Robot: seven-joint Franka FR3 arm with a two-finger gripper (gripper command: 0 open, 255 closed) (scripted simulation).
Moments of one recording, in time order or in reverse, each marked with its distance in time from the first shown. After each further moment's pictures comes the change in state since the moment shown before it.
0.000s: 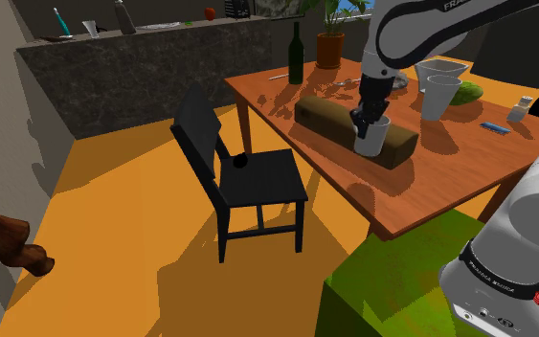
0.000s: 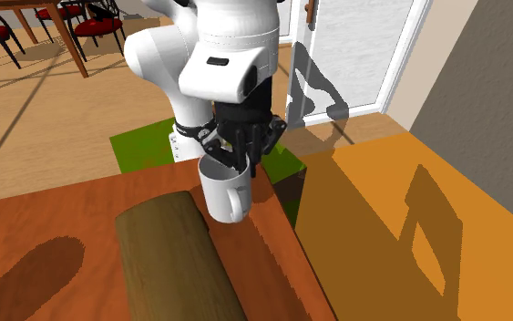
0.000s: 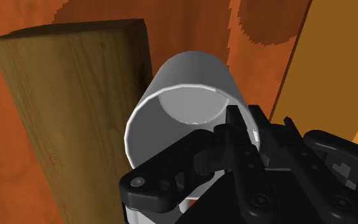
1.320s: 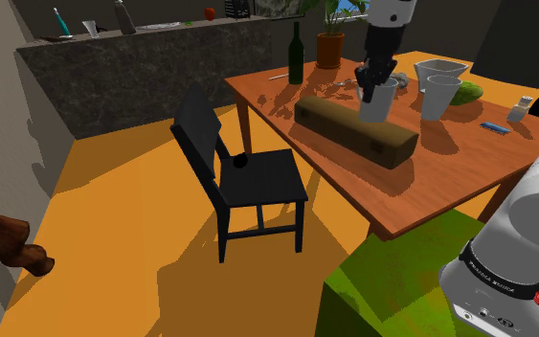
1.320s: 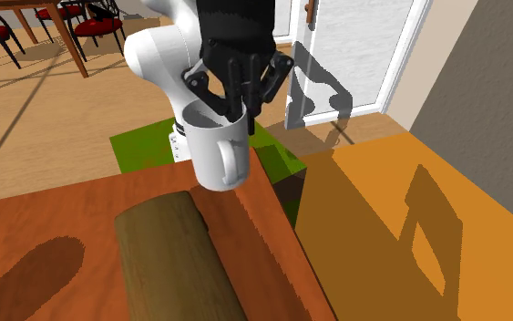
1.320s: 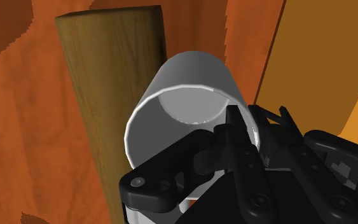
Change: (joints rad) arm -0.003 -0.021 -0.006 0.245 0.001 -0.265 -0.016
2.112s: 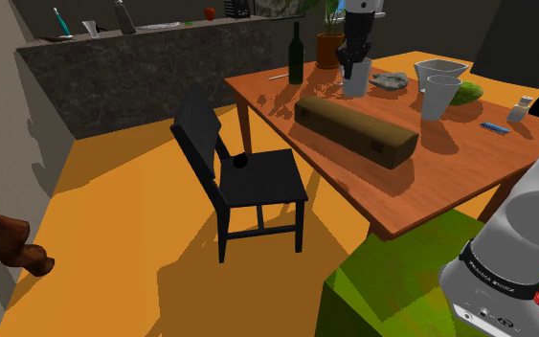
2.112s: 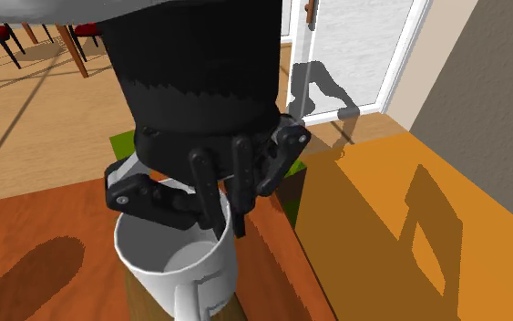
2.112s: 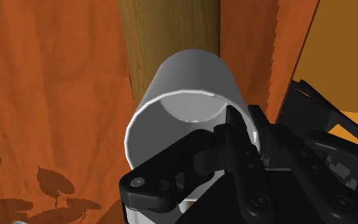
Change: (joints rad) arm -0.033 0.448 -0.111 0.454 0.024 -0.006 -0.159
